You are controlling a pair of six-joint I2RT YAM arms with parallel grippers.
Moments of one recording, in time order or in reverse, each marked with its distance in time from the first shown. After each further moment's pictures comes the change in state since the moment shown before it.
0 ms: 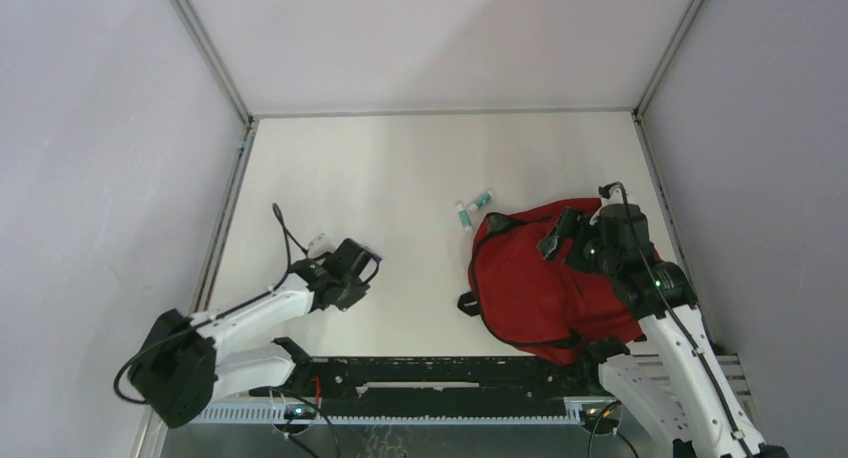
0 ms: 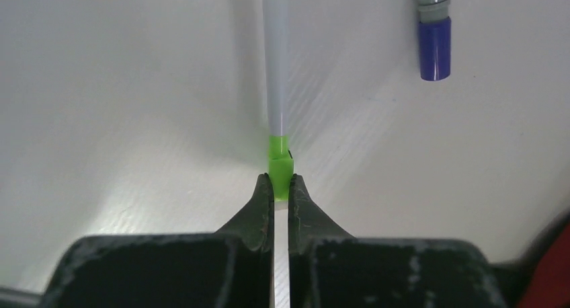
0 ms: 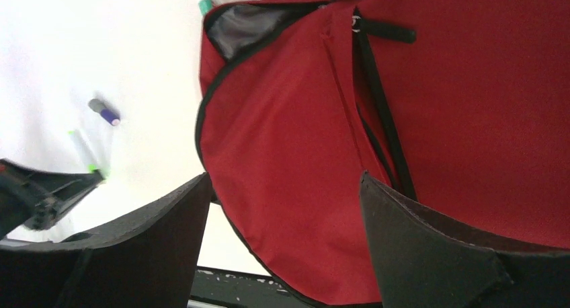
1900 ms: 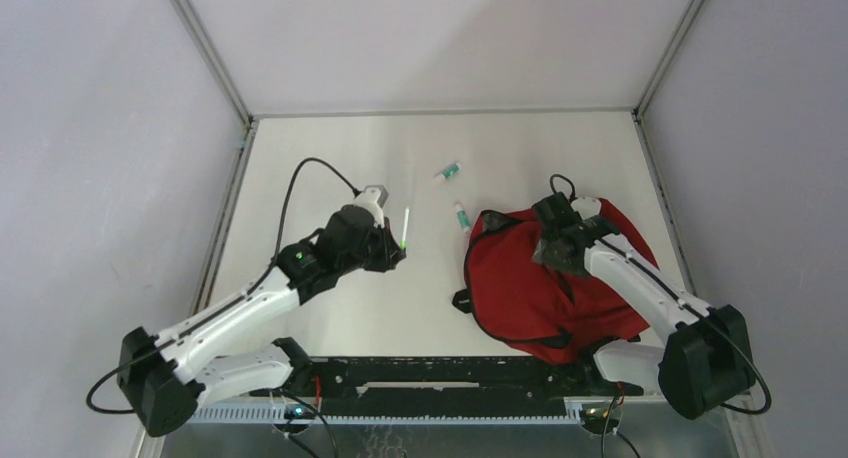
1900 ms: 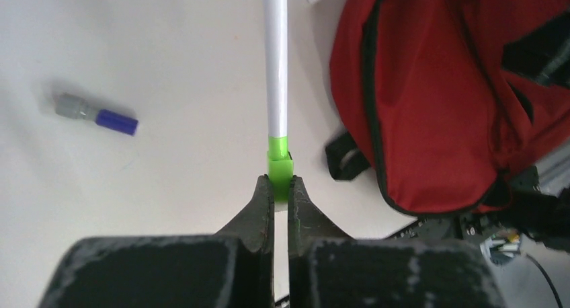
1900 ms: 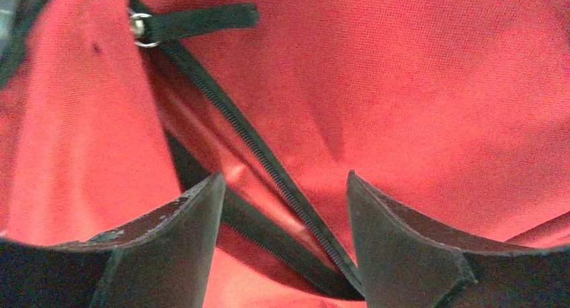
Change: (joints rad) left arm -0.120 -0.167 0.243 0.150 0.246 0.667; right arm 0.166 0.526 -0.033 -0.019 0.445 0.240
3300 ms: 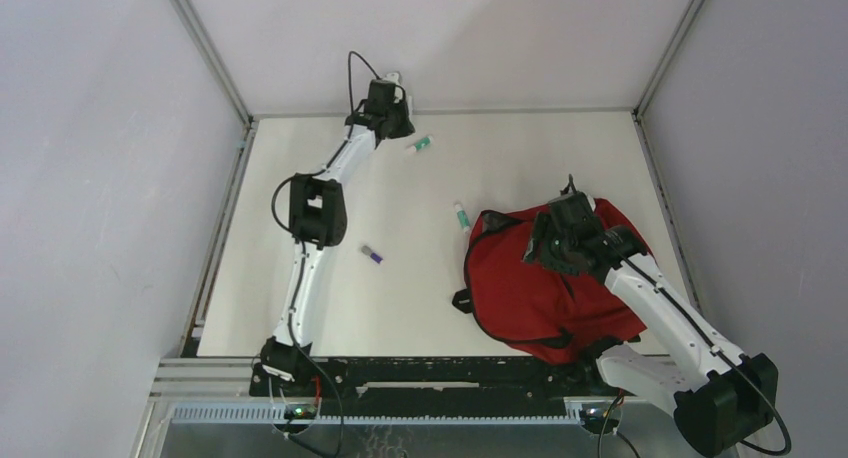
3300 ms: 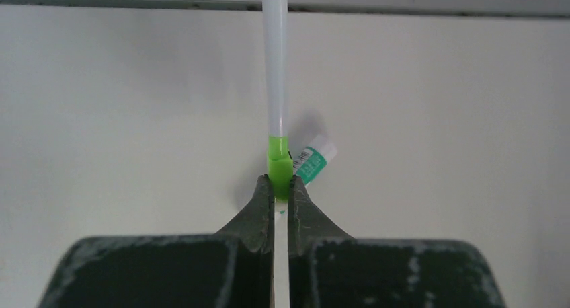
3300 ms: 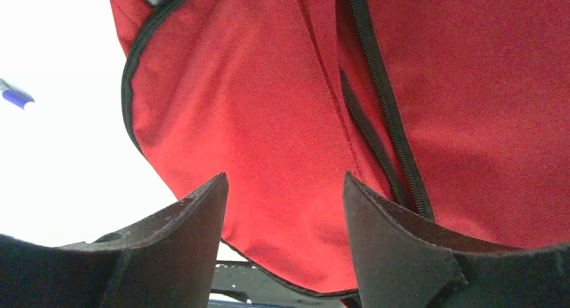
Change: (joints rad) left arm 0.483 1.612 1.629 -0.004 0.185 0.270; right arm 0.010 -0.214 0.037 0.006 -0.322 -0.103
